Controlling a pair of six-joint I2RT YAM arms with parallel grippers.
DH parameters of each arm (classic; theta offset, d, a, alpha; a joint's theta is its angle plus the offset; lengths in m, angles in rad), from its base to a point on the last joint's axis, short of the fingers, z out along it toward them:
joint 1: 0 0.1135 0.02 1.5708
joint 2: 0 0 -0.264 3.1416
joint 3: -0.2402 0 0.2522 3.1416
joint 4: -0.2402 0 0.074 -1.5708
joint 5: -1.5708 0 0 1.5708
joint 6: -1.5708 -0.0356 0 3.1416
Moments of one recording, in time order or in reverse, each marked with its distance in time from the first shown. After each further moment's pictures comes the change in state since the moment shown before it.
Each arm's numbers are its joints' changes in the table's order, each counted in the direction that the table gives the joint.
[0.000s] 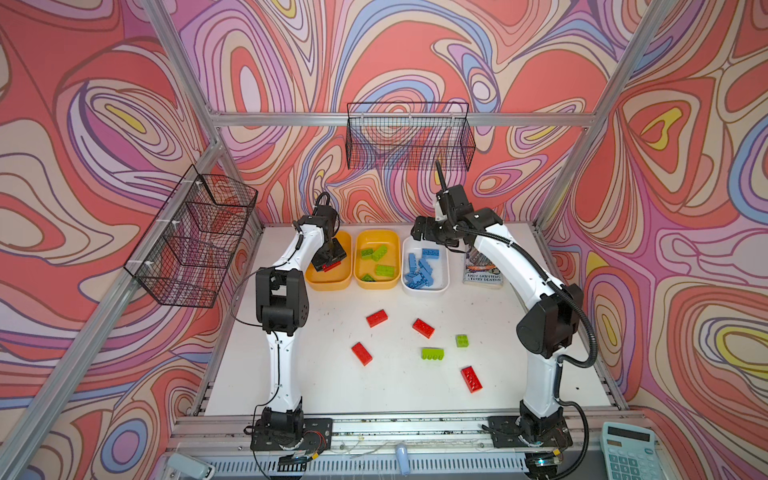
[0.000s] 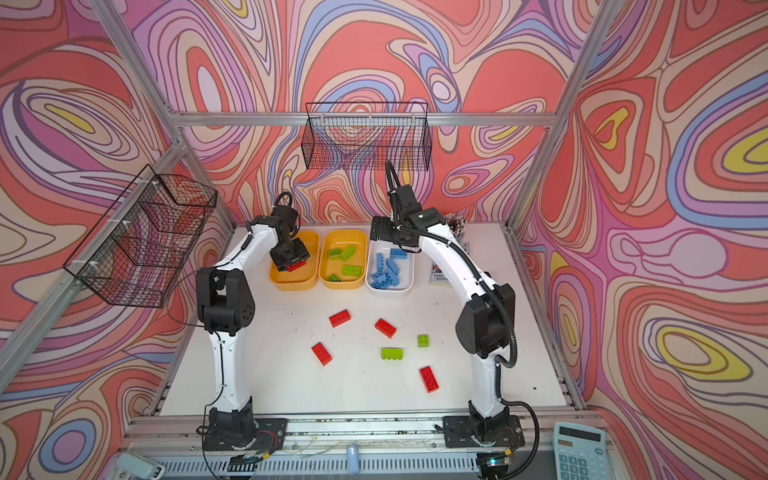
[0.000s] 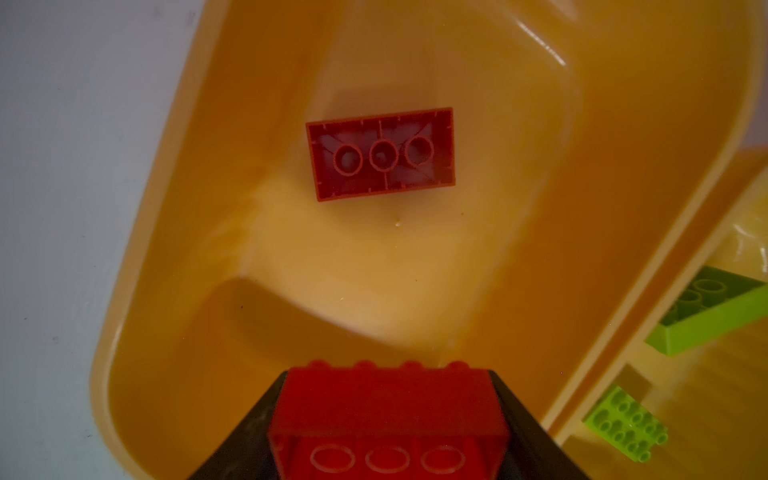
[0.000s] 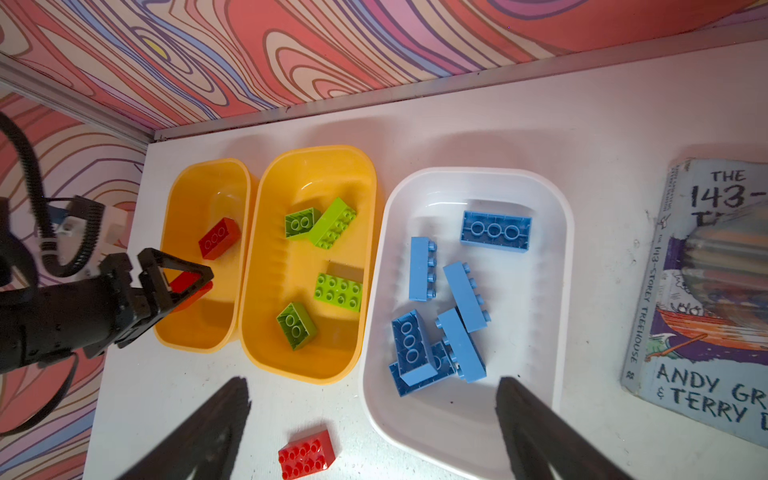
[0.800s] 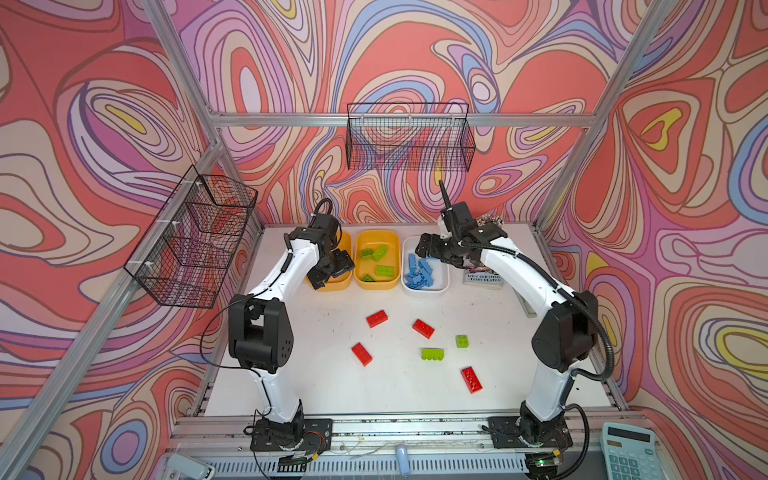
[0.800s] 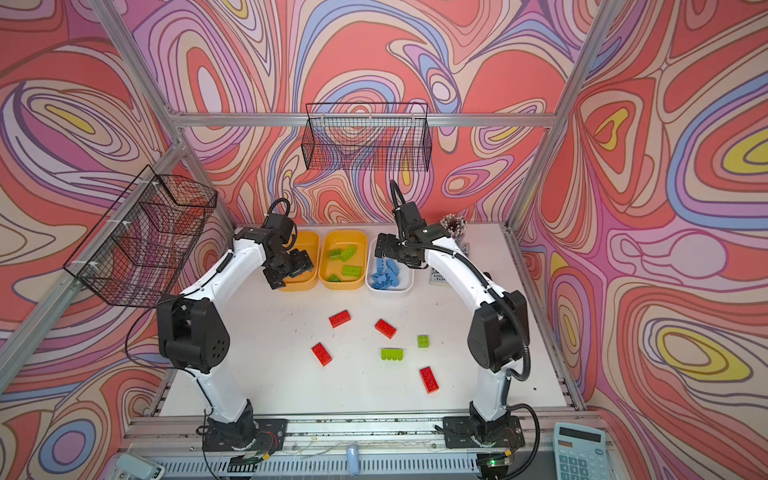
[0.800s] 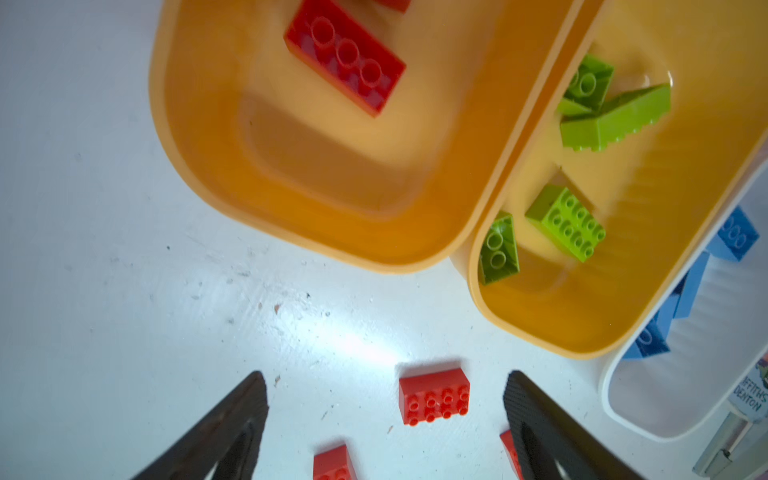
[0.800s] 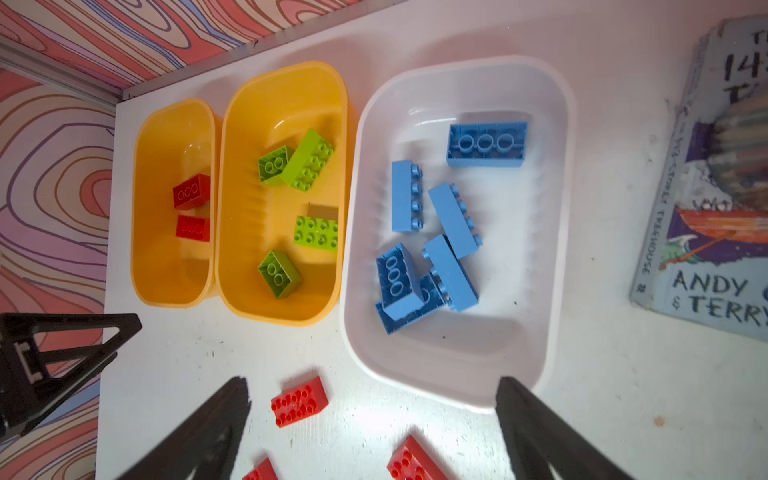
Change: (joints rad) left arm -0.119 0.455 0.444 0.028 -0.077 0.062; right arm 0.003 0.192 0.351 0.066 0.037 -0.061
